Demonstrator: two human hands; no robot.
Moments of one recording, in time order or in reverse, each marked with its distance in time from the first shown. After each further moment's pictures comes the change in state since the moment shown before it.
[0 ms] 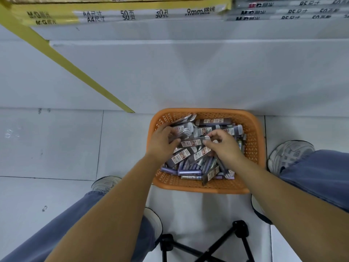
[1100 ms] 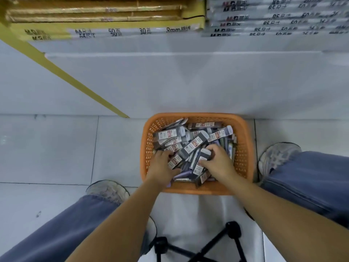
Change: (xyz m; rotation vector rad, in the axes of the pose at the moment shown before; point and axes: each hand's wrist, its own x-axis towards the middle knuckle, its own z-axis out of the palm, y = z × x) left_hand -0.044 -0.015 0.043 0.109 -0.152 -0.159; right_hand -0.018 0.034 -0.002 -0.353 0.048 -0.017
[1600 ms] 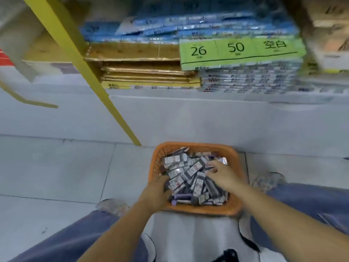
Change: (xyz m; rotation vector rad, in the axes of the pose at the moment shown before) left_hand -0.060 0.006 -0.049 0.060 0.011 0.115; right_hand -0.016 -0.039 -0.057 -0.169 -0.144 -0.125
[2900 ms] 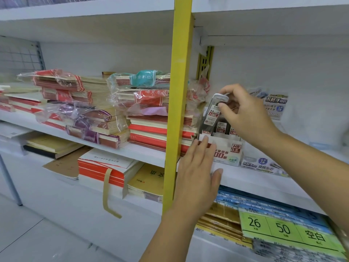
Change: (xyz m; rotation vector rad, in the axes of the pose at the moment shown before) left_hand -0.072 0.179 -0.351 0.079 1.195 0.583; right_hand -0.166 -0.485 -0.239 -0.195 0.854 -1.350
